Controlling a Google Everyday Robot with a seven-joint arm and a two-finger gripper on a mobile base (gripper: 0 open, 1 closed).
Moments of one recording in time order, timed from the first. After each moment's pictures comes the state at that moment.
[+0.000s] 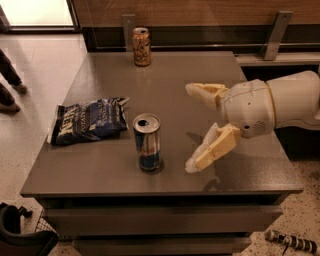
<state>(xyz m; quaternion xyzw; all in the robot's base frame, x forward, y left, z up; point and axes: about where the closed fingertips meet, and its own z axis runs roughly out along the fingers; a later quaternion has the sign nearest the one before) 0.434 -0.054 0.926 -0.58 0.60 0.34 0.44</state>
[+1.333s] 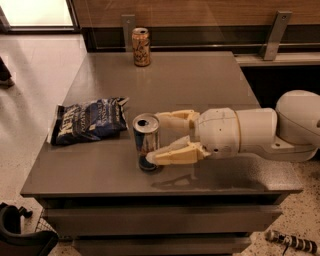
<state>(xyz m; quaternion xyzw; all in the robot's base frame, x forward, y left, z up) 0.428 -0.002 0.894 -0.55 0.54 0.41 0.49</state>
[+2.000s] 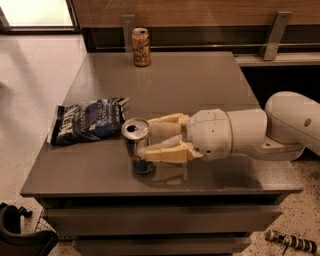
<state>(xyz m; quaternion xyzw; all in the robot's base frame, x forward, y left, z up) 0.418 0.017 0.899 -0.55 0.51 0.44 0.49</state>
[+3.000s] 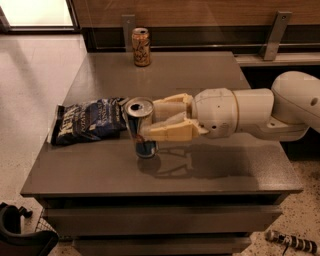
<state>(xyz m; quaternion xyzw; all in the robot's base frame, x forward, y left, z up) 0.445 0.008 0.931 -0.53 0.52 0.46 0.49</state>
